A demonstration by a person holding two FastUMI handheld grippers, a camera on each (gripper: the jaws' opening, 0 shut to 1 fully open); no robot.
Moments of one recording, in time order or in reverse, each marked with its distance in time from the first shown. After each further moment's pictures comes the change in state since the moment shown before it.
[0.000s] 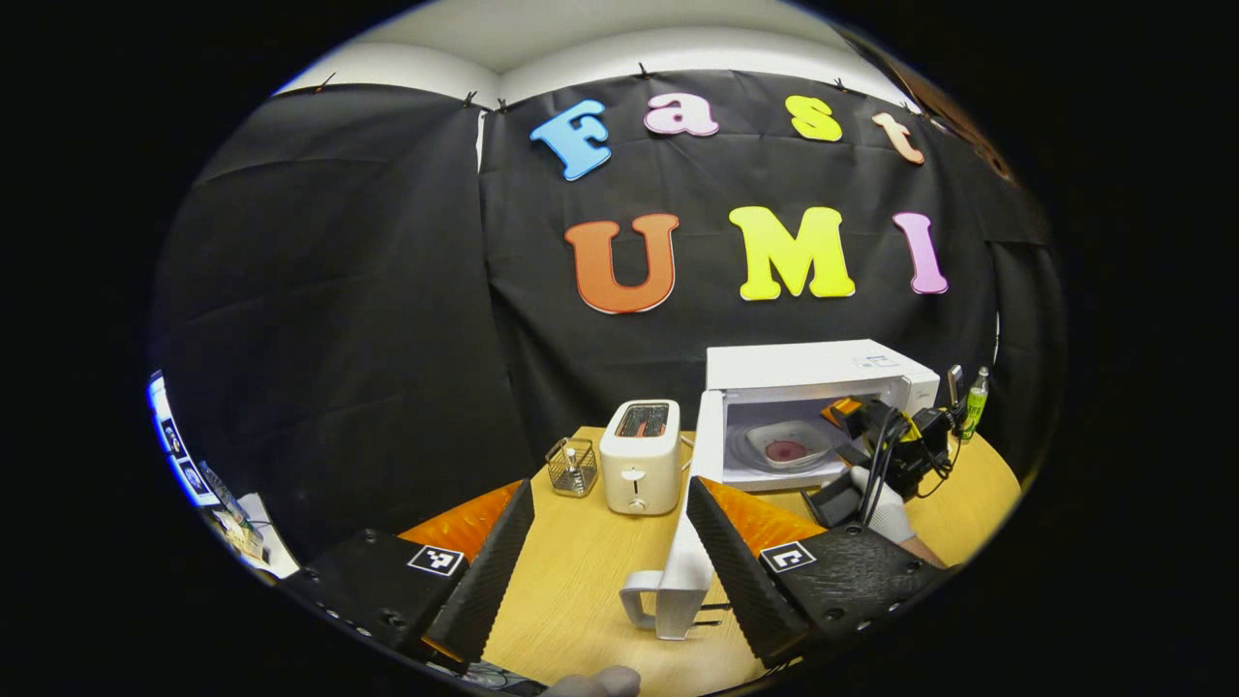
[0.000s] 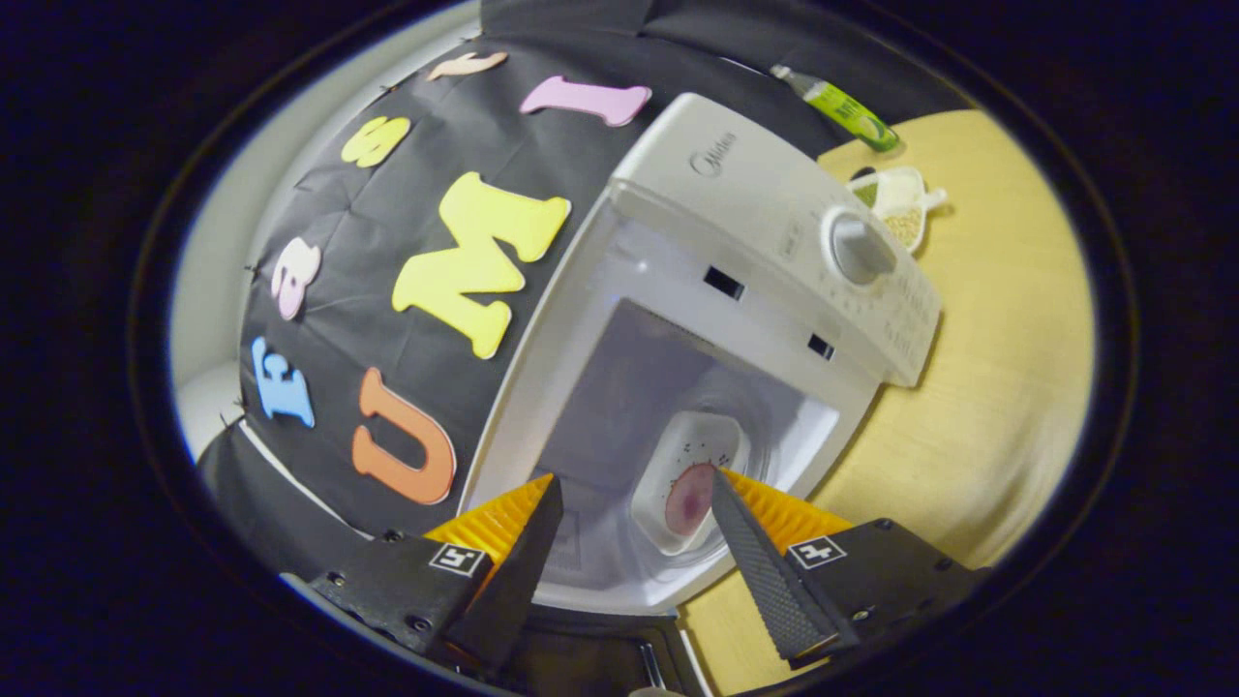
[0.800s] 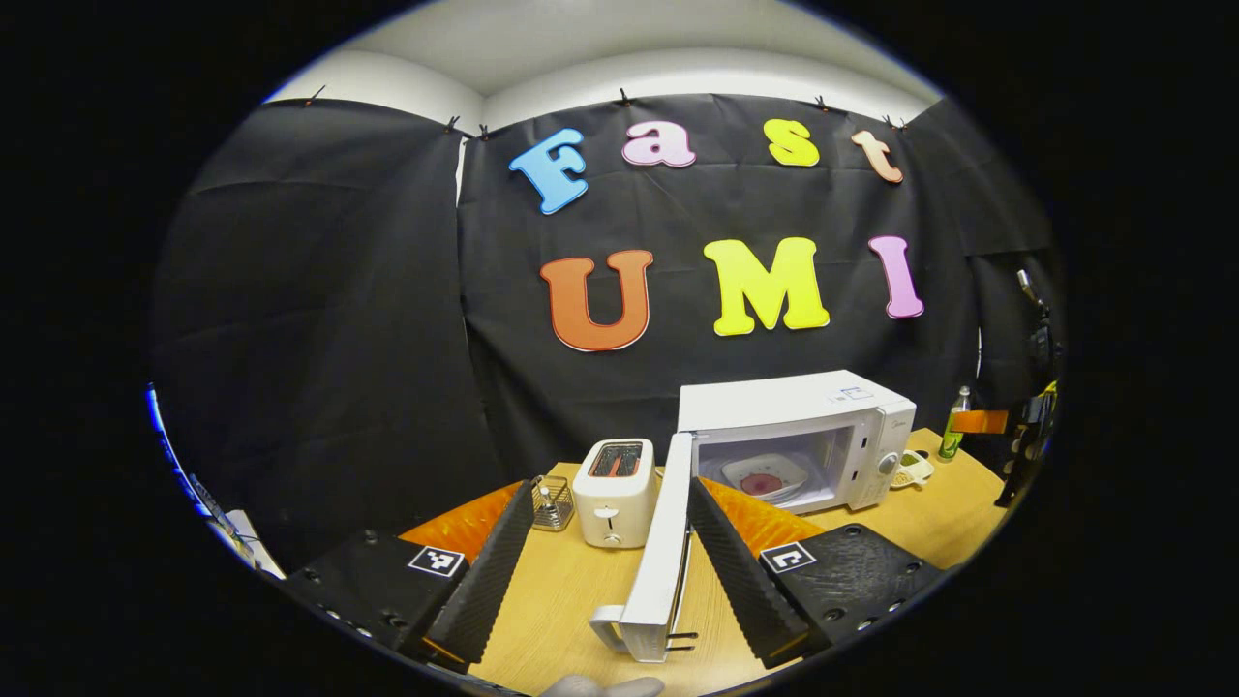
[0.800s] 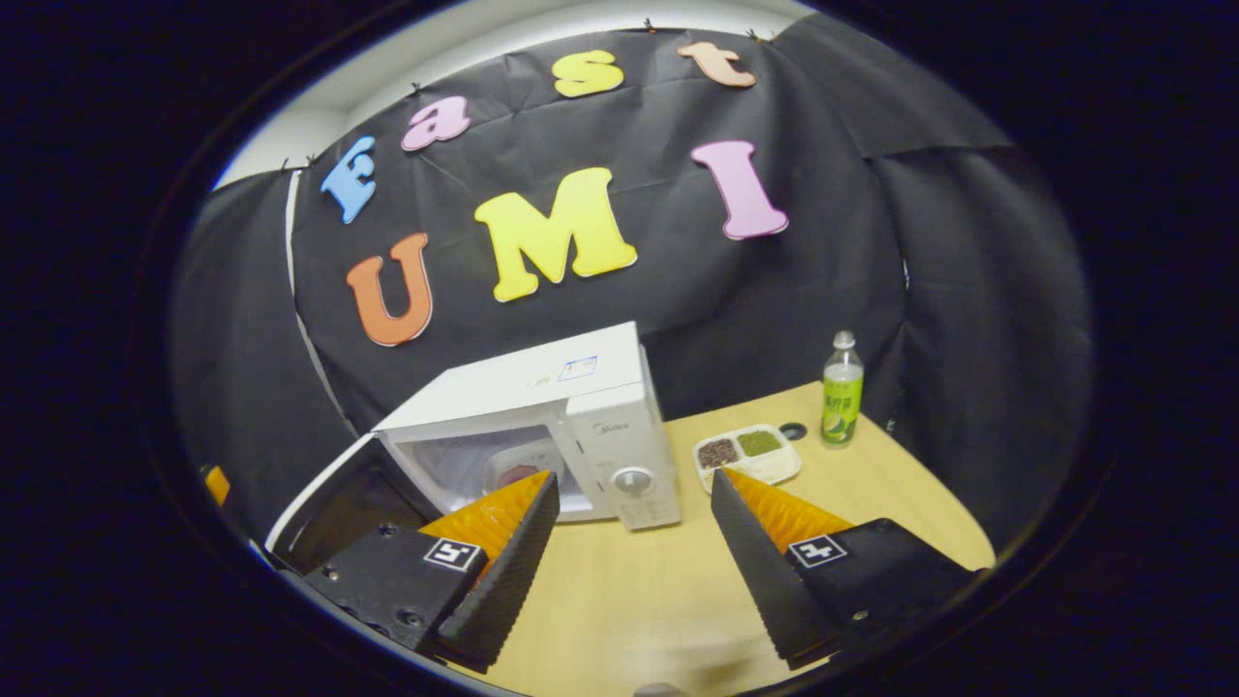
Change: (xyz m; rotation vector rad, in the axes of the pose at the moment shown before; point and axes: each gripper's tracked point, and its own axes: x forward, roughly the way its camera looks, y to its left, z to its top) left arm 0.010 -0.012 0.018 -0.003 -0.081 -0.048; right arm -0.205 -0.049 0.196 -0.809 0.049 -0.166
